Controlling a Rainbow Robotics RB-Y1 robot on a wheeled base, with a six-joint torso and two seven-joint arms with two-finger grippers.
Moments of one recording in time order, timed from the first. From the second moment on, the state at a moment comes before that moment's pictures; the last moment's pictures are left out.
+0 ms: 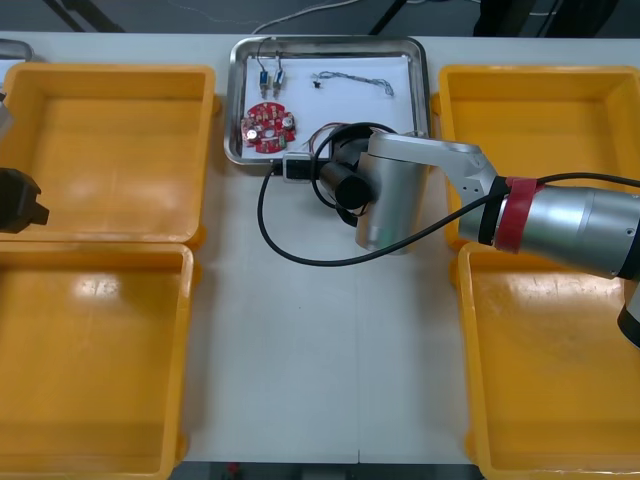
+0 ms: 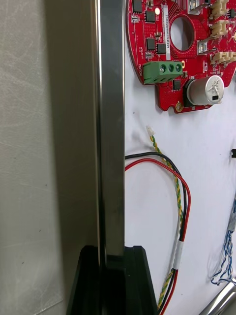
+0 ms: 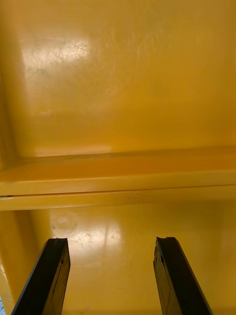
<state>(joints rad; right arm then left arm) -1.14 -0.51 1.24 -1.31 -0.21 0.85 1.66 -0.35 0.76 0.27 -2.05 0.72 1.91 -1.40</state>
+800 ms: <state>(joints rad) -1.16 -0.56 1.18 -1.61 -0.35 1.23 1.72 -0.35 0.76 0.27 -2.05 0.72 1.91 -1.40</state>
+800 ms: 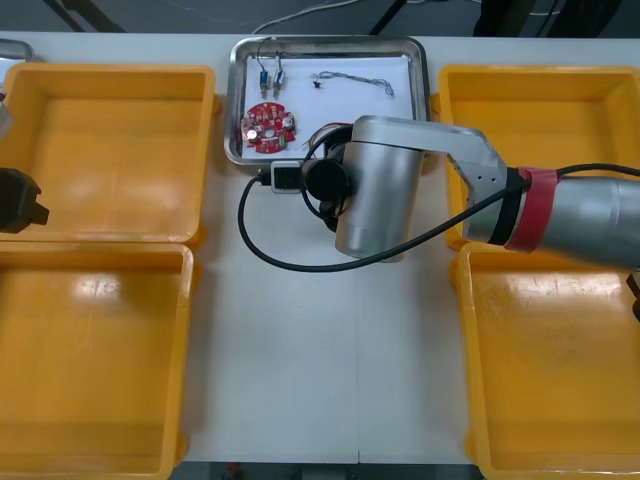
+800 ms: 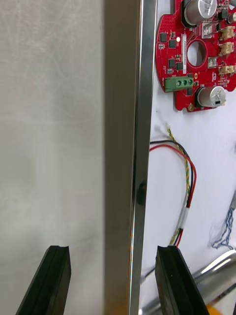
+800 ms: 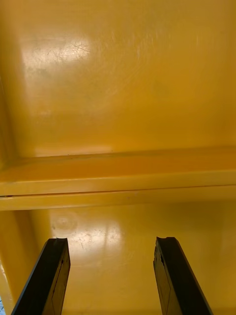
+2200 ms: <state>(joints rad) -0.68 -0.93 0.26 -2.14 -0.95 1.91 1.19 -0.35 0.76 0.27 -2.05 0.72 1.91 -1.40</state>
